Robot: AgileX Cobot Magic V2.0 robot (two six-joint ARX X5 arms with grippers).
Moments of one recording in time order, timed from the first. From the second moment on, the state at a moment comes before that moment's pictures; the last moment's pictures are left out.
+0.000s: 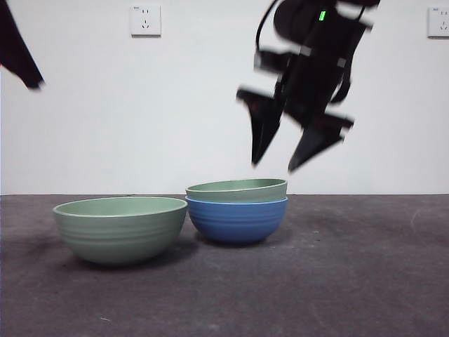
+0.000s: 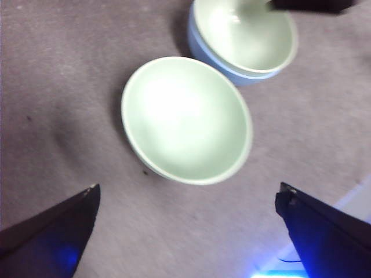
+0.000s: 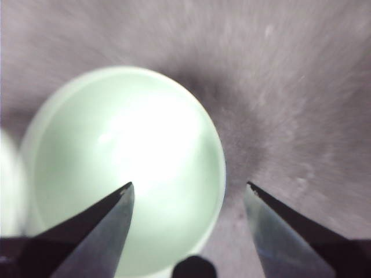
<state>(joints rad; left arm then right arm) -0.11 0.97 0.79 -0.71 0.47 0.06 0.49 1.77 1.41 -0.60 -0.10 0.08</state>
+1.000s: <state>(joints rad) -0.26 1.47 0.85 -0.39 0.13 -0.07 0.49 1.02 1.42 -1.02 -0.10 0.08</state>
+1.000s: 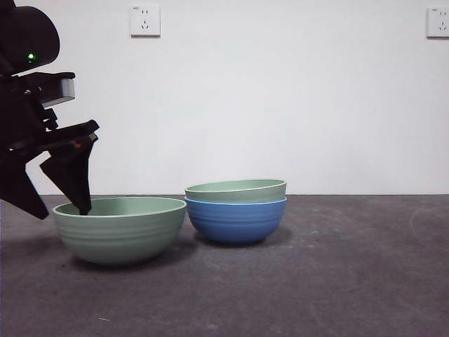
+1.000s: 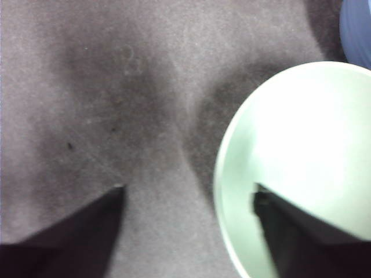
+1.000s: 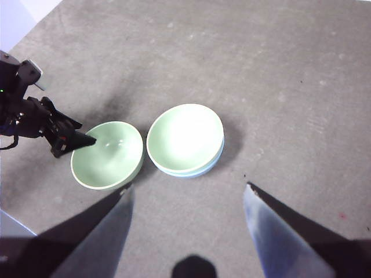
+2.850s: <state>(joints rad) -0.47 1.89 1.58 -0.64 0.15 -0.11 0.49 1.01 1.42 -1.09 -0.10 0.07</state>
